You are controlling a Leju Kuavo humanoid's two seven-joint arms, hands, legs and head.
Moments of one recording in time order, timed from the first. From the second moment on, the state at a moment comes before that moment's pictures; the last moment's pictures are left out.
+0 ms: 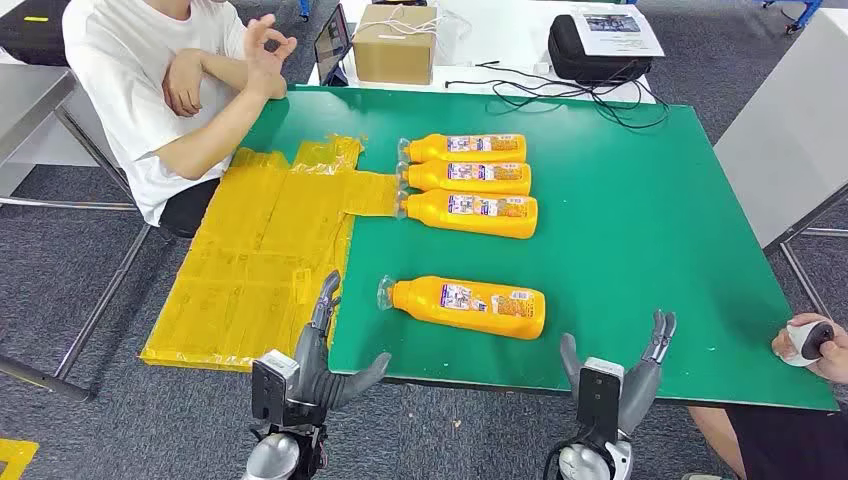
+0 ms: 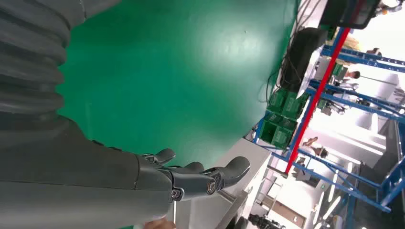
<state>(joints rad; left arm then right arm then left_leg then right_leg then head) 0.03 -0.29 -0.25 -1.20 -0.11 0.05 -0.66 0.01 0.27 -0.12 -1.25 0.41 -0.70 -0.70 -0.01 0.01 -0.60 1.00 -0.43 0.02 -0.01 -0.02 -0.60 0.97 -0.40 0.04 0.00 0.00</state>
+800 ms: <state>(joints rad) 0.01 -0.29 -0.26 -1.21 -0.11 0.06 -0.63 -0.03 0.24 -0.02 -1.18 0.52 -0.67 -0.65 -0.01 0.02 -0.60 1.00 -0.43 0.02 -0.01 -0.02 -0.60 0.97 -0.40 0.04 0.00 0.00</state>
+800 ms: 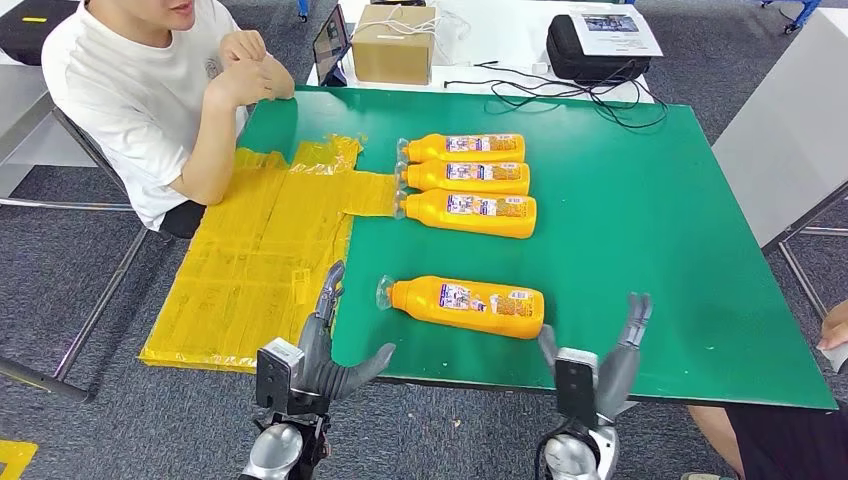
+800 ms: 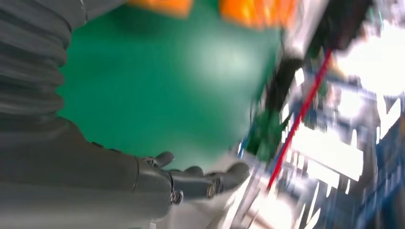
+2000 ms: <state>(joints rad) 0.00 -0.30 -0.28 -1.22 -0.07 0.02 -0.64 -0.37 0.05 0.26 -0.78 1.10 -0.37 -0.21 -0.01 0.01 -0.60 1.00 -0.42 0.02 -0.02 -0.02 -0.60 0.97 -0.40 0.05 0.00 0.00</state>
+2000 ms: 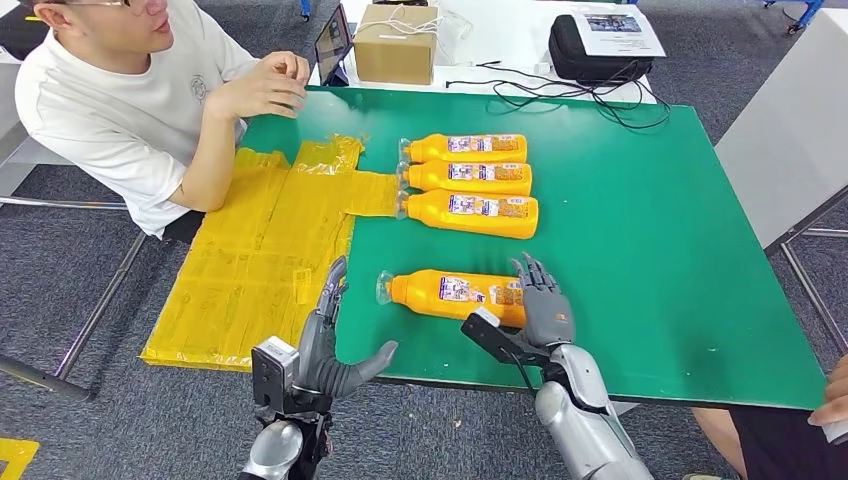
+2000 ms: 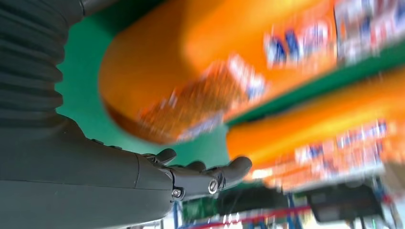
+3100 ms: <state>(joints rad) -0.04 -0.31 -0.26 -1.17 -0.08 0.00 -0.64 -0.75 0.12 0.53 -0.41 1.13 0.08 -0.10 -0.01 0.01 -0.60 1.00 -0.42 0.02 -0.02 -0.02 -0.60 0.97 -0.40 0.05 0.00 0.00</state>
